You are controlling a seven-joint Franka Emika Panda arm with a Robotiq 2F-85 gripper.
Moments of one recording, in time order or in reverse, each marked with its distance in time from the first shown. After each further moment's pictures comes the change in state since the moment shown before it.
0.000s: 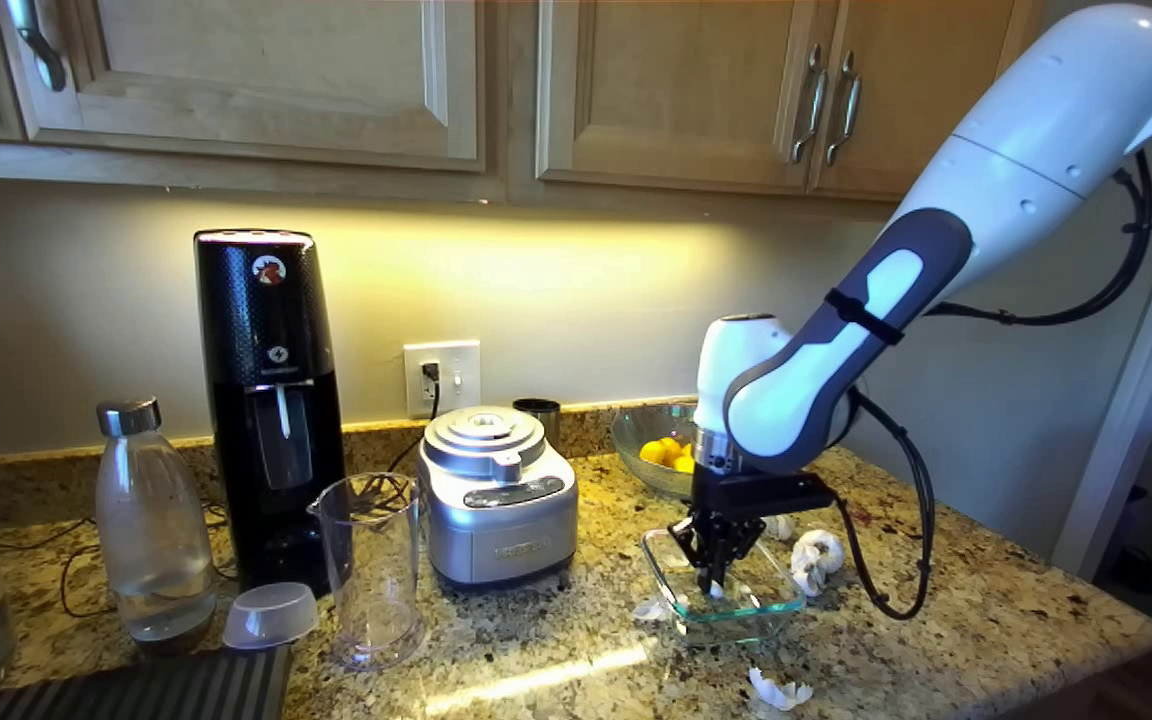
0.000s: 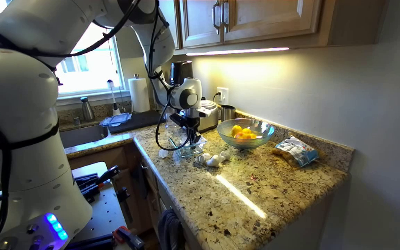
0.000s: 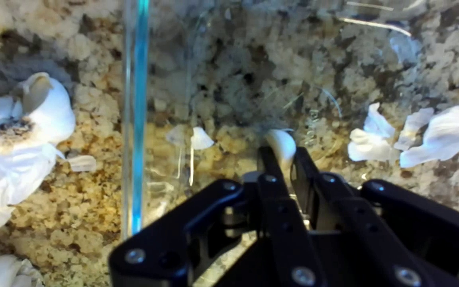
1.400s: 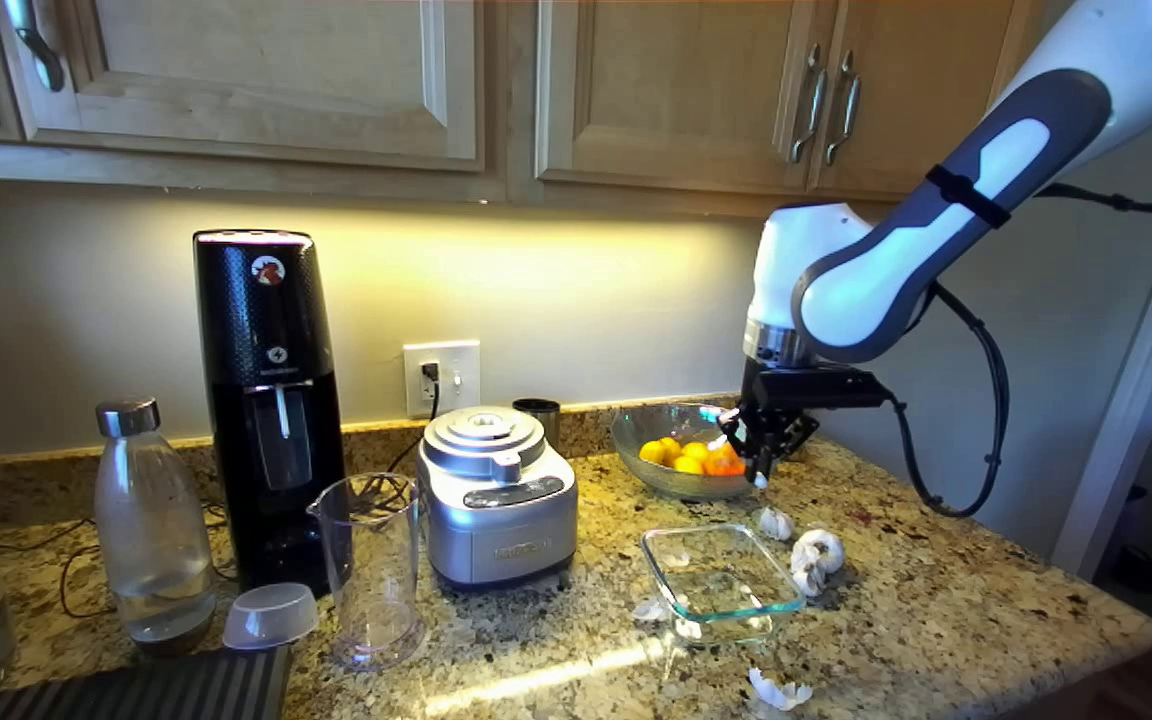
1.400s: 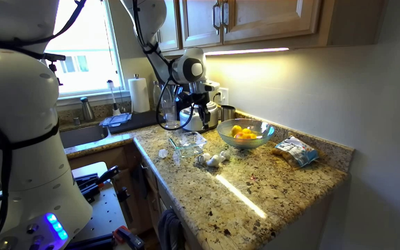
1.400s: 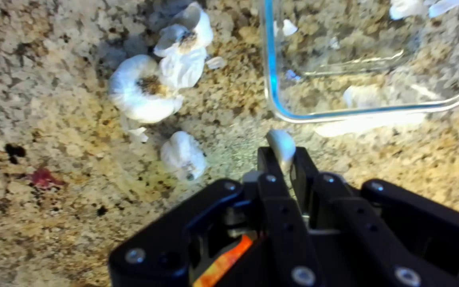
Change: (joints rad) arm 0.009 -0.321 -0.130 -0.182 -0.140 -0.037 0.258
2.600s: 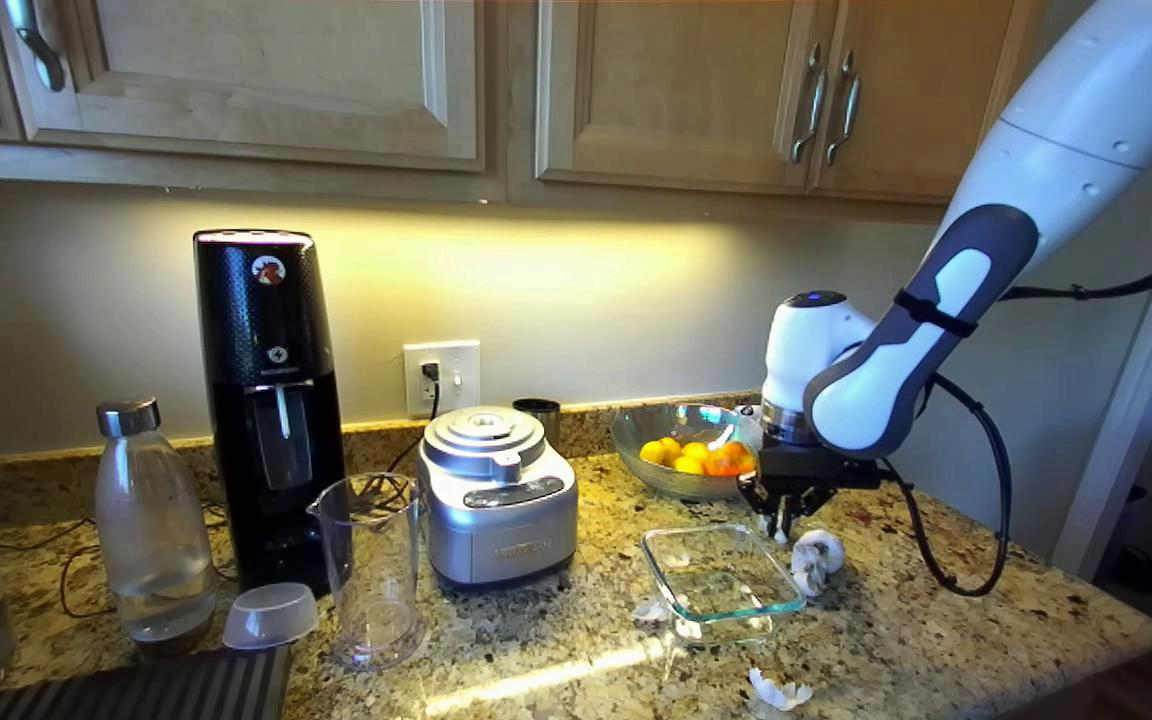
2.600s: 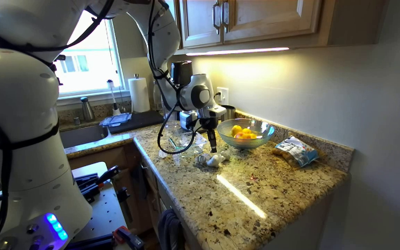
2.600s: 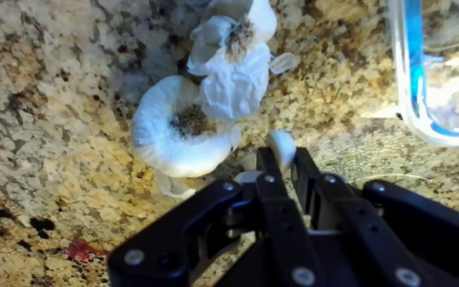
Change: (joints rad) arm 0.003 0.217 -0.078 0.016 -0.057 0.175 0.229
